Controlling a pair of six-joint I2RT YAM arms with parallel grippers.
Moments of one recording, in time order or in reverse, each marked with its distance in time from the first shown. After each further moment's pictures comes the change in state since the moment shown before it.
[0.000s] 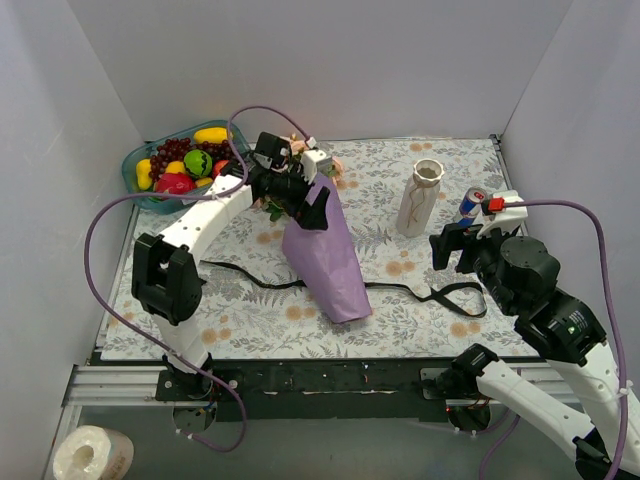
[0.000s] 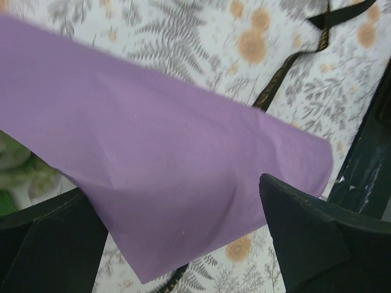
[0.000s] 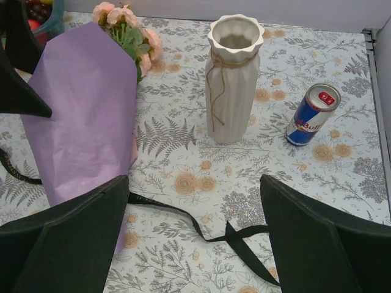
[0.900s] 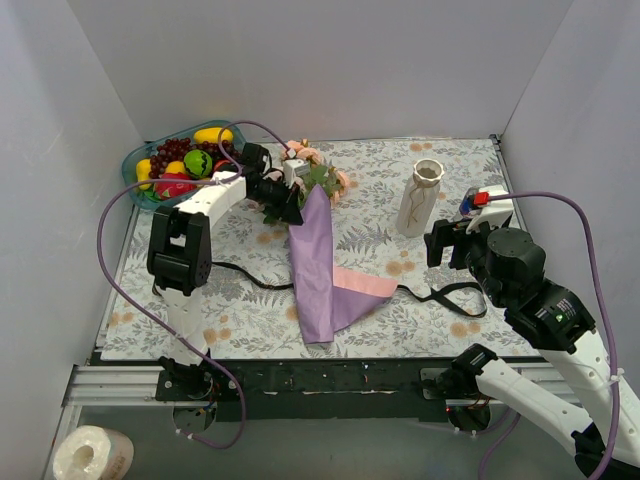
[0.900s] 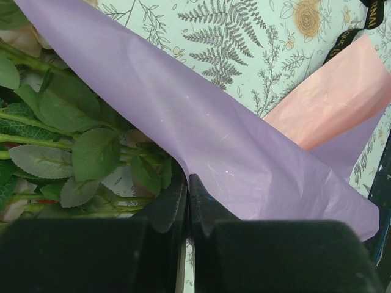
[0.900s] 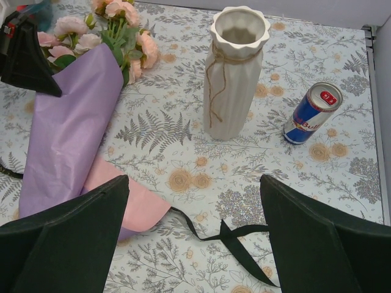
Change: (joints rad) left arm 0.179 0.240 -0.064 0.069 0.163 0.147; right arm 0.000 0.058 0.002 0.006 0.000 -0.026
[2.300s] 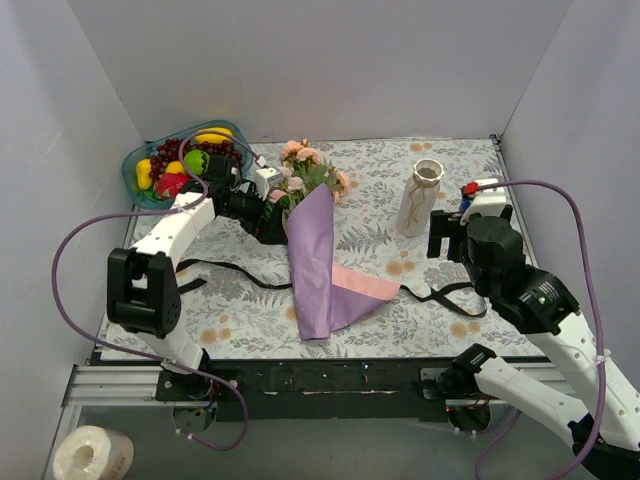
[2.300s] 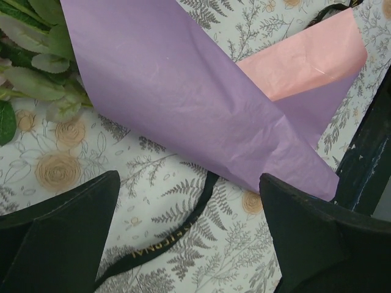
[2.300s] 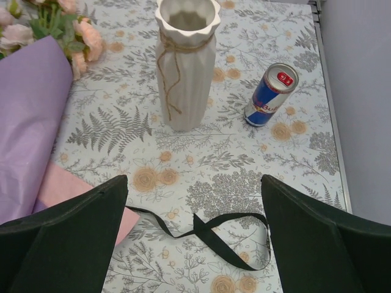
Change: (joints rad) left arm 0.074 -0.458 -0.329 -0.058 -0.095 -0.043; right arm 0.000 0.119 0.026 -0.043 0.200 0.029
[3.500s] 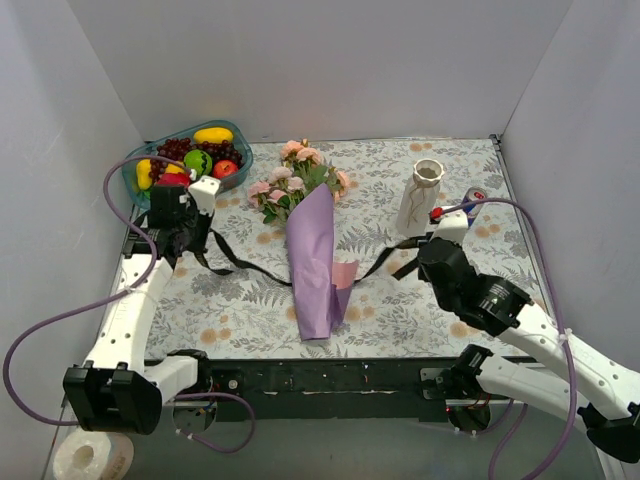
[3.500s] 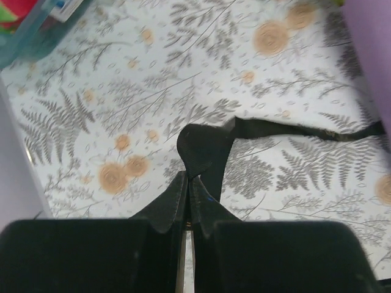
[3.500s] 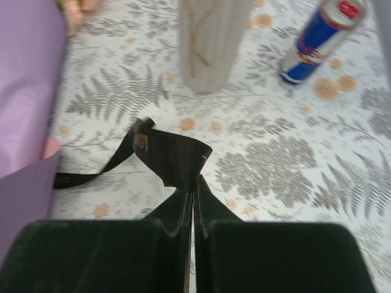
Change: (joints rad) left arm 0.112 -0.474 -0.217 -0.016 -0.662 -0.105; right arm 0.219 0.010 -0.276 0.163 0.113 0.214
